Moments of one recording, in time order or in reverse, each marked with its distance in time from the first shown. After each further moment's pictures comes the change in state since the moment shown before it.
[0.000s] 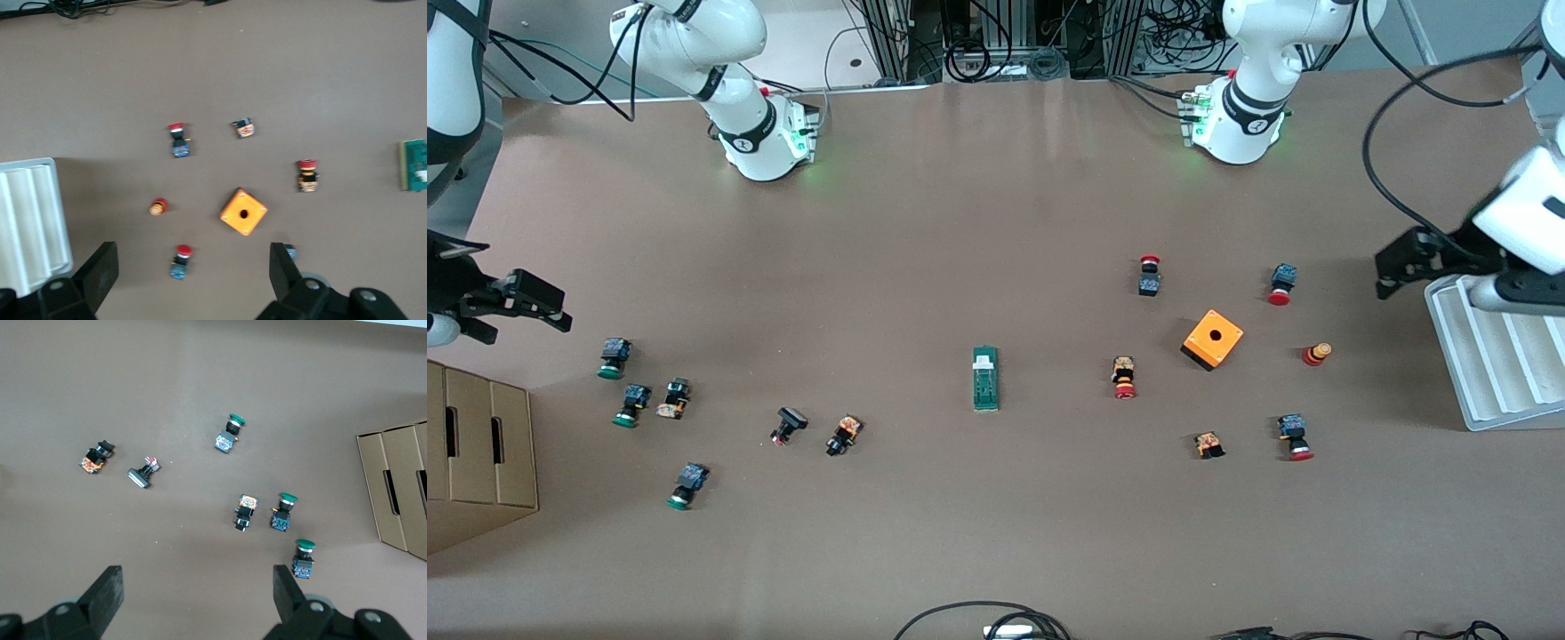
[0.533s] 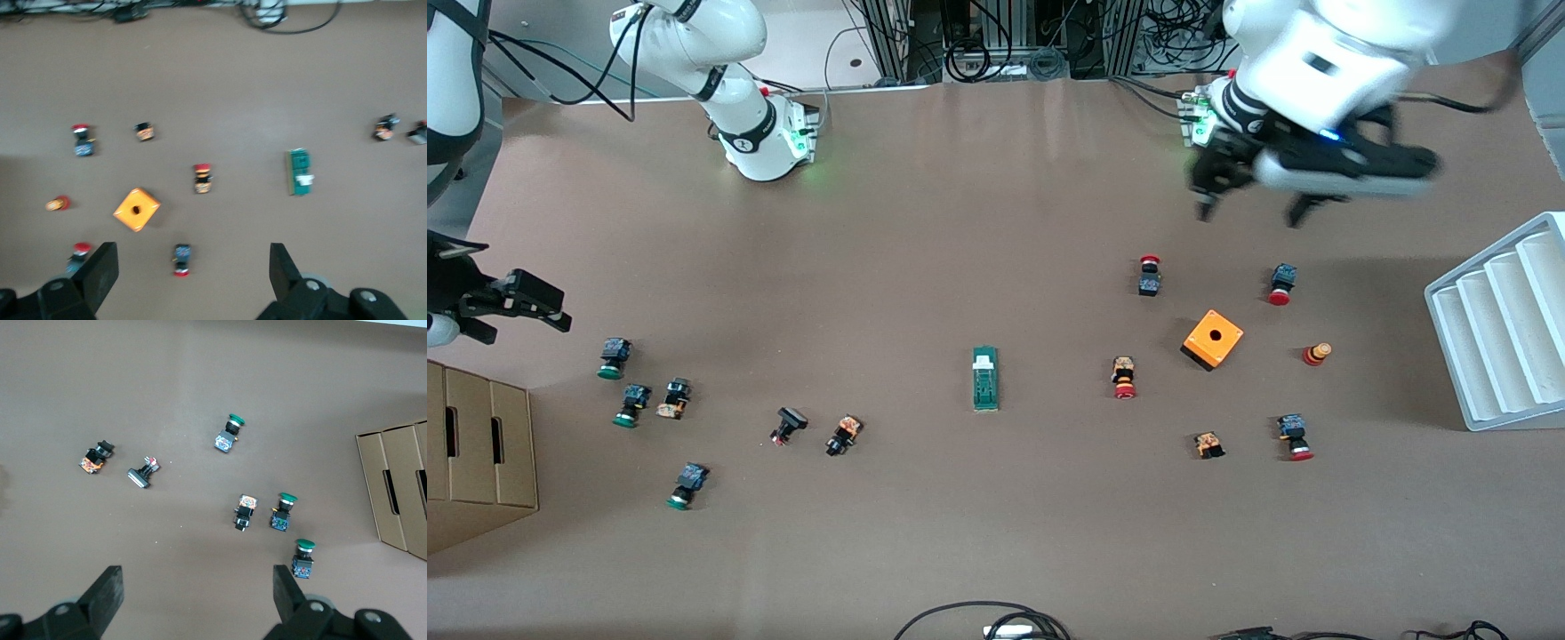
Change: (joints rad) left arm -0.026 -0.067 -0.345 0.002 0.017 0.066 -0.389; right arm 0.000 0.000 -0.001 0.000 0.000 0.000 0.000
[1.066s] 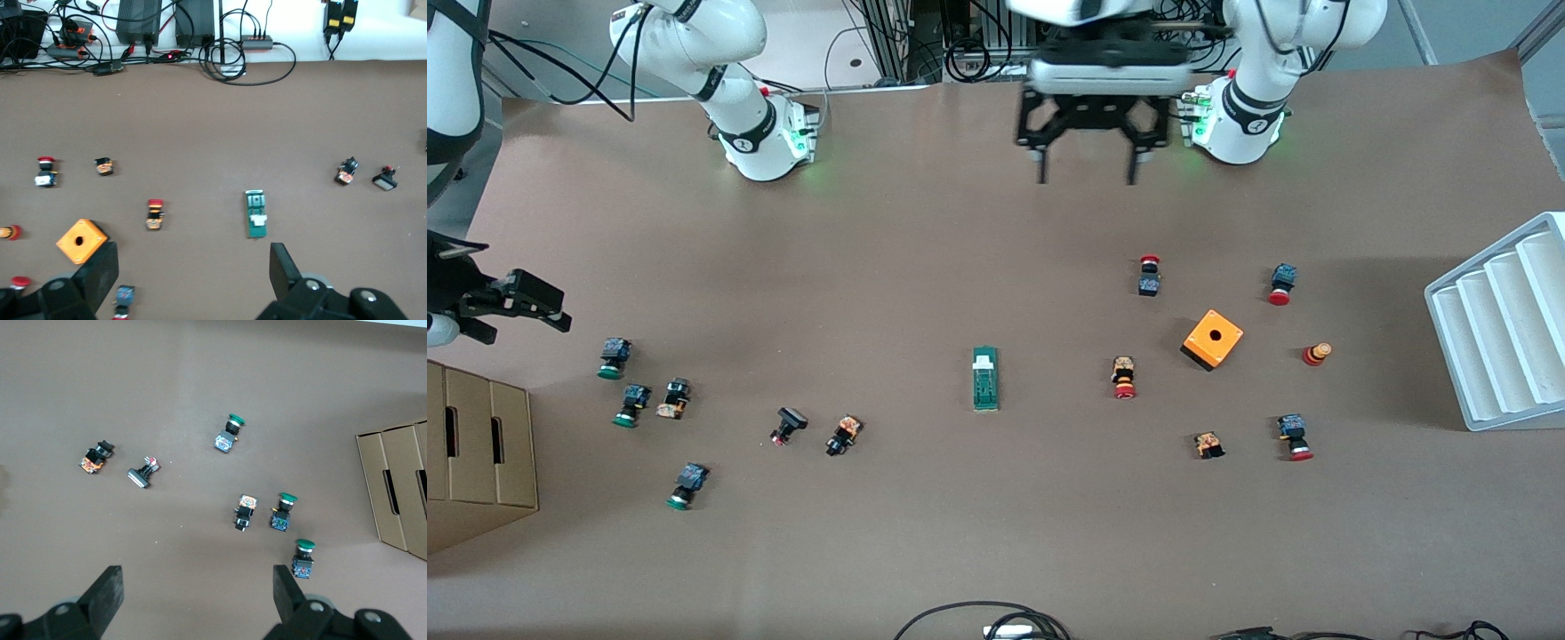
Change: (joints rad) left arm -0.263 0.019 -0.109 -0.107 0.340 0.217 -0.468; right arm 0.000 0.000 0.000 0.000 0.000 0.000 0.000
